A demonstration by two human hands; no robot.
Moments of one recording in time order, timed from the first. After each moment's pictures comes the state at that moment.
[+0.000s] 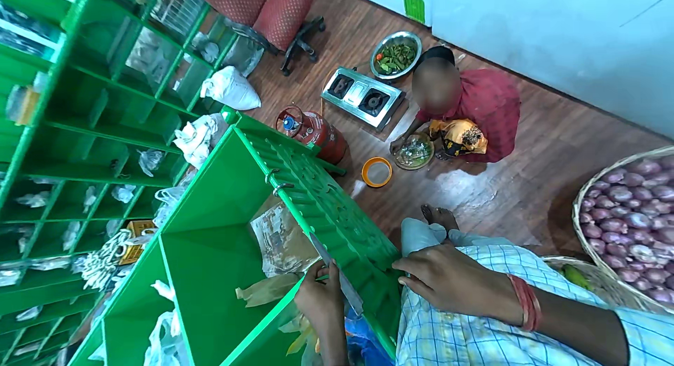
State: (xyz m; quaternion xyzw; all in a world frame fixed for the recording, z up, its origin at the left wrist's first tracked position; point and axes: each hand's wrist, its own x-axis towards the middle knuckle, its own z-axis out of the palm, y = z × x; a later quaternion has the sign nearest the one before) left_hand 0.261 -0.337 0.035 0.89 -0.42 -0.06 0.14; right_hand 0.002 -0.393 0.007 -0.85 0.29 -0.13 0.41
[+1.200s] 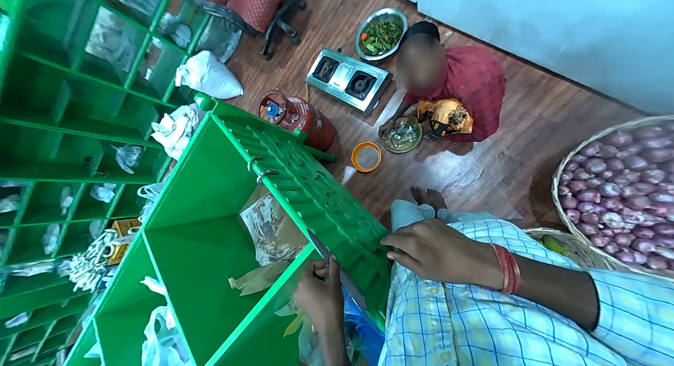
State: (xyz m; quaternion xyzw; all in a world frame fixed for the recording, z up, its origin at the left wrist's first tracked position) left_hand 0.247 -0.312 0.036 0.89 -0.42 -0.11 0.14; right_hand -0.002 -0.395 0.011 -0.85 0.31 -0.09 0.42
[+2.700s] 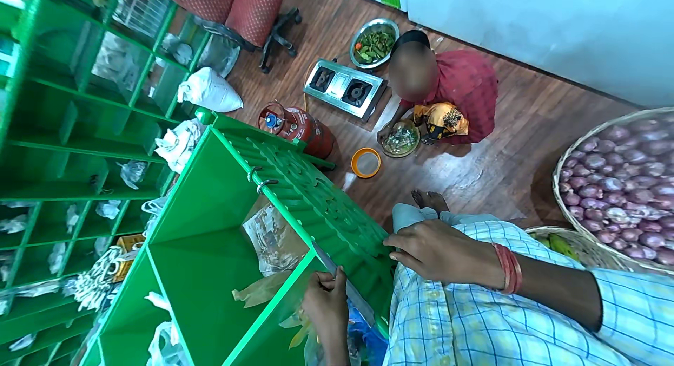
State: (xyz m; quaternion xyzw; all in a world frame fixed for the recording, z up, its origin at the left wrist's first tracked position) left_hand 0.249 -0.301 0.030 0.88 -0.41 -0.17 0.16; right_hand -0.007 -0.394 0.007 -0.85 0.32 -0.10 0.40
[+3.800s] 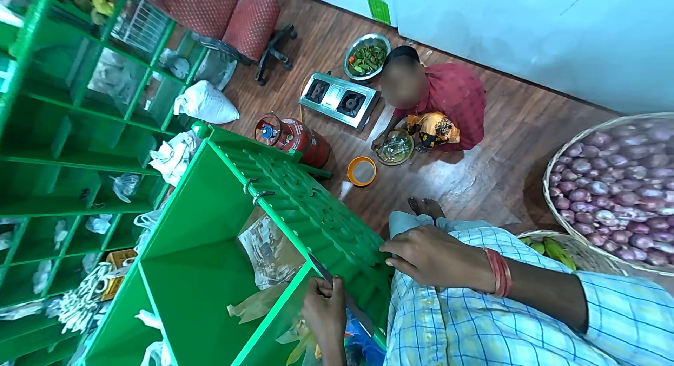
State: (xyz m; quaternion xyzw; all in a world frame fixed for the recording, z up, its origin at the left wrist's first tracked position) left_hand 0.251 -0.305 0.020 0.87 -0.43 -0.18 0.17; right_hand -0.010 -0.397 0.006 -0.84 0.32 -0.09 0.42
